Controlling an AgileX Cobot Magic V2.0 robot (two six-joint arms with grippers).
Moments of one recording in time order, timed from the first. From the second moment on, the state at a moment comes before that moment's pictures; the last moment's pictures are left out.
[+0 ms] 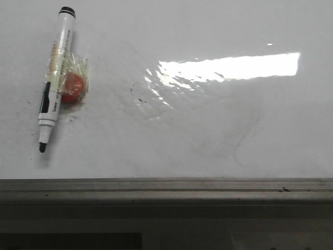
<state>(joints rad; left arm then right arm) -0.12 0.00 0.00 -0.03 0.33 0.04 0.06 -0.01 0.01 0.00 0.32 -0.07</state>
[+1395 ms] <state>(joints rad) -0.12 0.00 0.00 0.03 0.07 0.04 0.06 -0.01 0.01 0.00 -0.27 -0.07</state>
